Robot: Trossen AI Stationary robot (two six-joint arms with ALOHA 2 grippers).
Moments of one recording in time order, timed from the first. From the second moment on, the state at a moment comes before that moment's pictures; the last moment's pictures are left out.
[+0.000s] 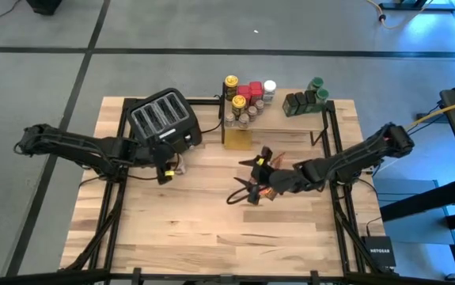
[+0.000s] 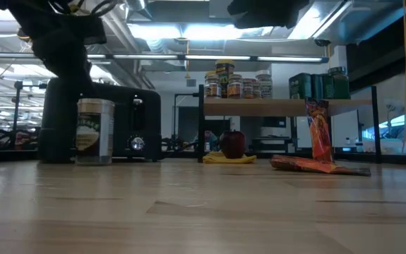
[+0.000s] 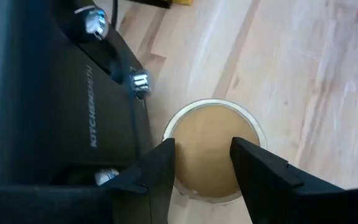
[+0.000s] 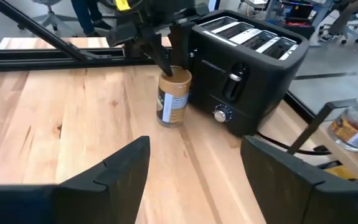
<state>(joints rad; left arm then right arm) -0.09 0.96 0.65 -0.68 -0.39 -0.30 0.35 1.43 0.96 0.02 0.62 0.18</state>
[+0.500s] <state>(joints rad) -0.16 0.97 0.68 -0.55 -0.22 -0.23 0.35 1.54 0.96 0.16 0.59 0.18</state>
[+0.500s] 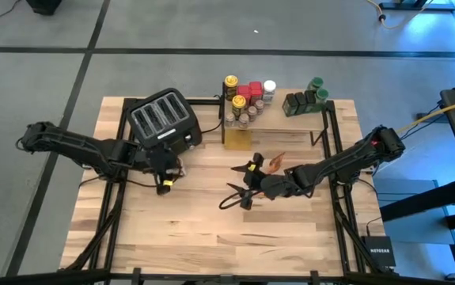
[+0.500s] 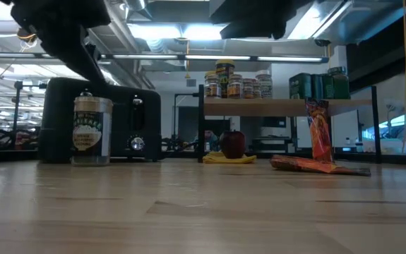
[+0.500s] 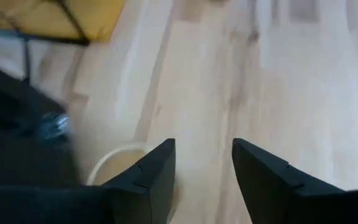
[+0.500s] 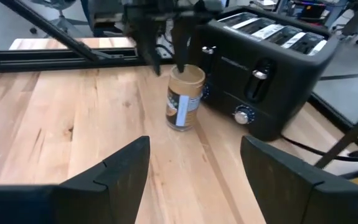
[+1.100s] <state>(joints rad) -0.14 0.98 0.65 -0.65 -0.27 -0.25 0.35 1.56 0.96 0.16 0.57 0.17</state>
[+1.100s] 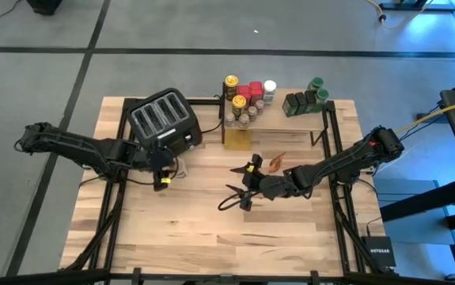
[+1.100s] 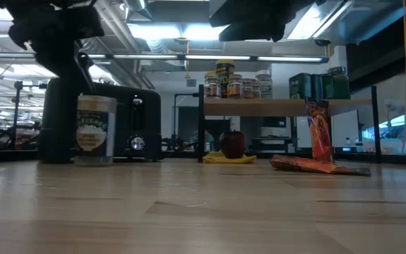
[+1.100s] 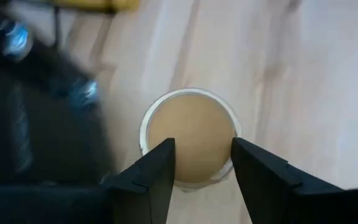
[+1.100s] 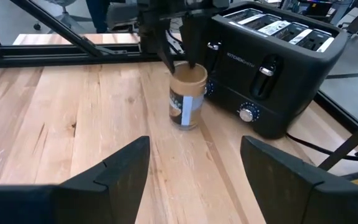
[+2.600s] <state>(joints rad) -0.46 0.96 0.46 -0.56 -0.44 -0.55 0.25 1.76 0.96 0.35 0.42 0.19</state>
